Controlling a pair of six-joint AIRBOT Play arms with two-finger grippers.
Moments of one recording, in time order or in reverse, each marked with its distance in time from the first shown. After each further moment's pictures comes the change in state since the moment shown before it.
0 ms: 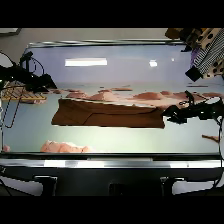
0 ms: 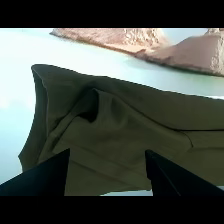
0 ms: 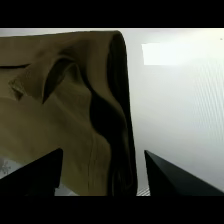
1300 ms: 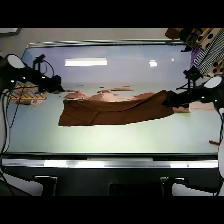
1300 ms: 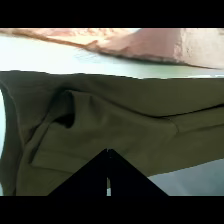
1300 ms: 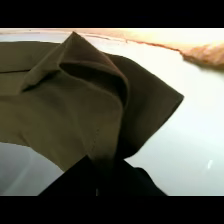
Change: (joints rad) left arm -0.089 -0.067 -0.002 -0.116 0.022 -0.011; right arm 0.185 0.168 0.201 -0.164 0.033 0.237
